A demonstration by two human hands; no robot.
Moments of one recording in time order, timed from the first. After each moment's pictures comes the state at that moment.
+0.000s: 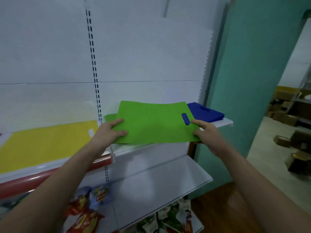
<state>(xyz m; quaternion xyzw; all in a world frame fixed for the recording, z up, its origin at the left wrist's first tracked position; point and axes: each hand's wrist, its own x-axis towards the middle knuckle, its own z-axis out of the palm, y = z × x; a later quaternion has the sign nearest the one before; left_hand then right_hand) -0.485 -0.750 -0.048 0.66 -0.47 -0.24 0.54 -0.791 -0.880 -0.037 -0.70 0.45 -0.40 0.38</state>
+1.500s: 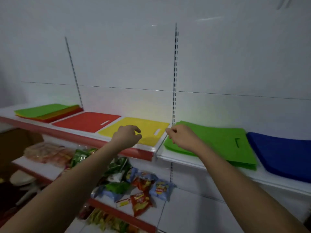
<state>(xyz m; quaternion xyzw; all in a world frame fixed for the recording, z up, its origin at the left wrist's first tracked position) -0.510 -0.684 -0.027 0.95 -0.20 0.05 0.22 -0.603 -0.895 -0.022 -0.94 0.04 -0.15 0.31</state>
